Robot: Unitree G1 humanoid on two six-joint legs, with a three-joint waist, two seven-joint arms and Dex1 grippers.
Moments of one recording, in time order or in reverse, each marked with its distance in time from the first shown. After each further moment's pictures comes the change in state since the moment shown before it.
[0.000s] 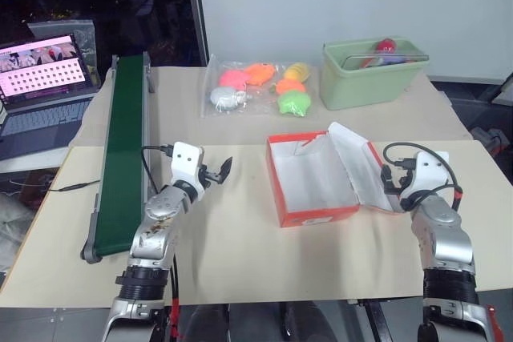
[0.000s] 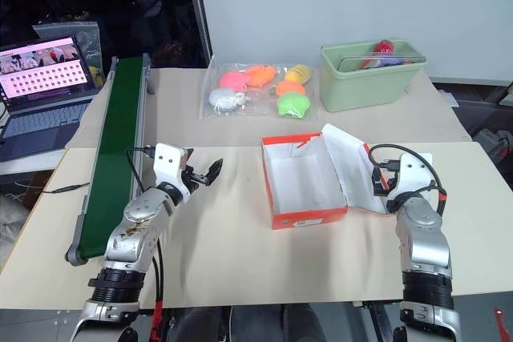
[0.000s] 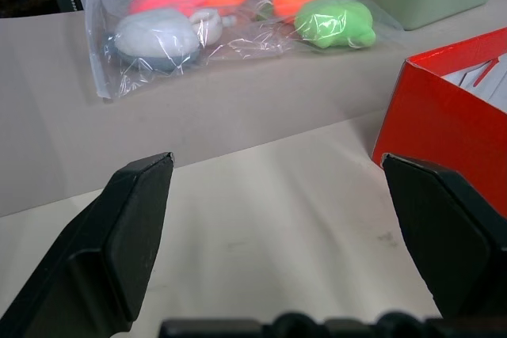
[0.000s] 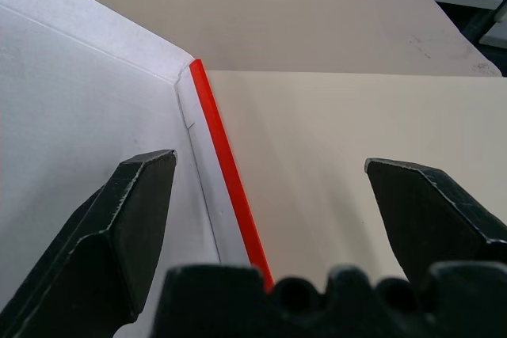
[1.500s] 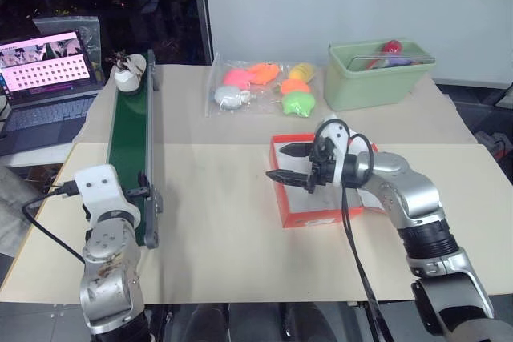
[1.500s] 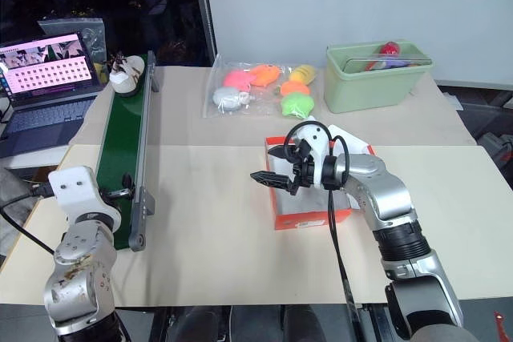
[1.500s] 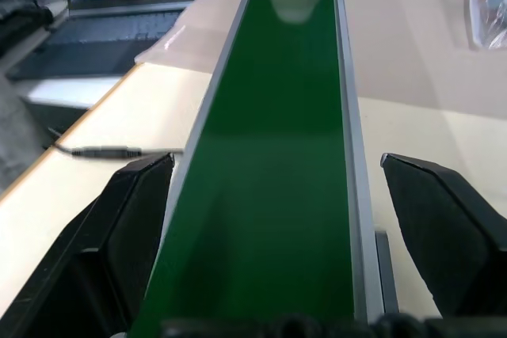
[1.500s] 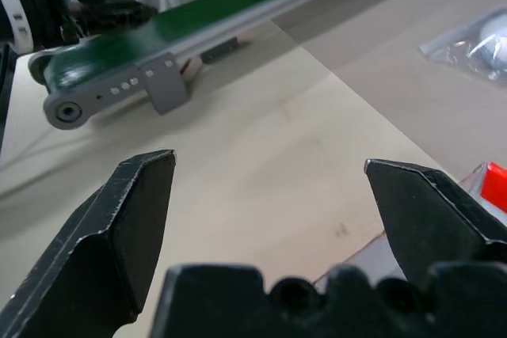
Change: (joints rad) left arm 0.205 -0.138 0.368 -0.580 0.157 0.477 0.327; right arm -0.312 -0.073 0.443 -0.154 0.307 0.180 0.850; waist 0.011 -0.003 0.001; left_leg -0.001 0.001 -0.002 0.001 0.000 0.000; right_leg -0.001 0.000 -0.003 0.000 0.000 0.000
